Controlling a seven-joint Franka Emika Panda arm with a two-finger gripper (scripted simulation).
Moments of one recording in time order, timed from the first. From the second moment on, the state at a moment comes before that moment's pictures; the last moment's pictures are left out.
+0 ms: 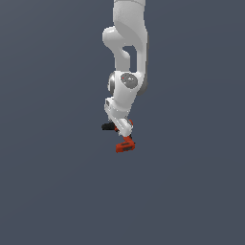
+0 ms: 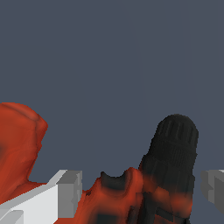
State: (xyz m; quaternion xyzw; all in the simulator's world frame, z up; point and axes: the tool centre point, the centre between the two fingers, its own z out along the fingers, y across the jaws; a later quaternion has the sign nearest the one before) arm -0.094 -0.040 0.073 0.88 -0.47 0.06 0.10
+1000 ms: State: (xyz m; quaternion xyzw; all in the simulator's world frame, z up) arm -0.127 -0.050 0.059 0.77 -0.62 0.11 0.09
